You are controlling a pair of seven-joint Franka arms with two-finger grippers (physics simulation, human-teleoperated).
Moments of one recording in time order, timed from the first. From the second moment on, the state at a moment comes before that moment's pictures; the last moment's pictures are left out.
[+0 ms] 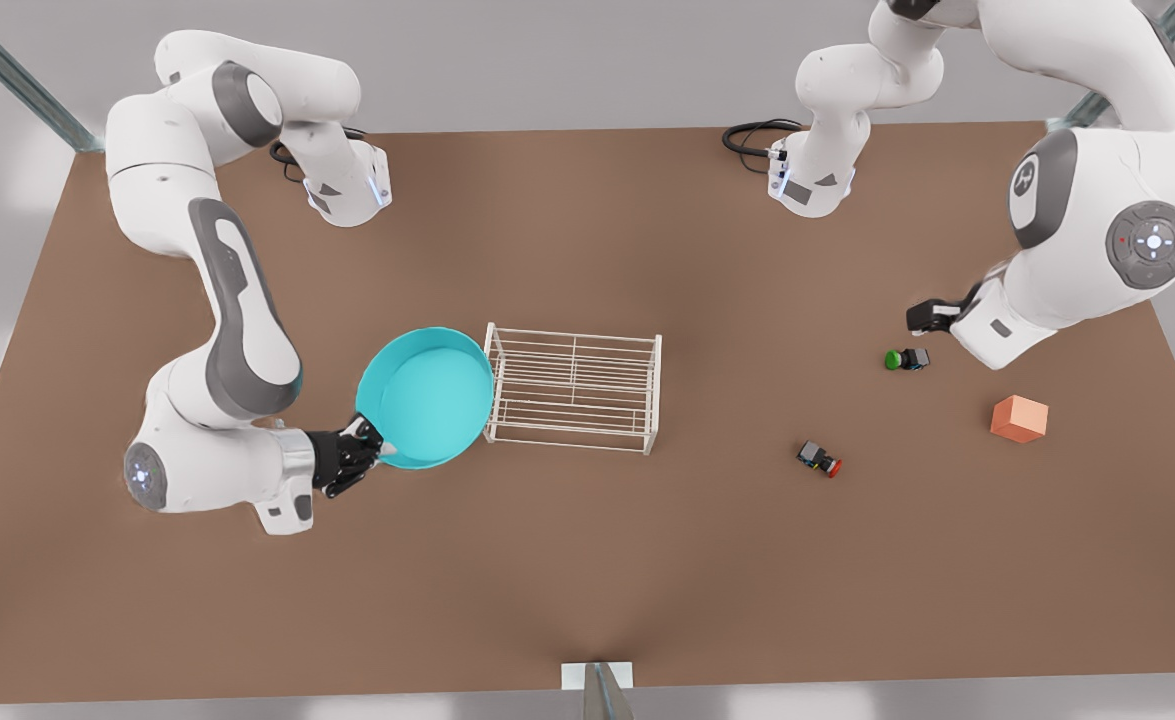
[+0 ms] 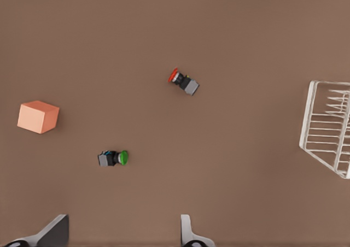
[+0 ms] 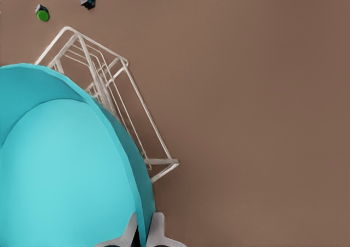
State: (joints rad) left arm 0.05 0.23 -0.17 -1.38 0.08 1.35 -0.05; right arm -0.06 0.70 0.38 -1.13 0.30 1.62 -0.66
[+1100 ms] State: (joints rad) left arm -0.04 0.61 -0.13 -1.84 0.16 2.38 -1.06; right arm 0.22 0.69 0.40 -1.39 0.30 2.00 -0.01
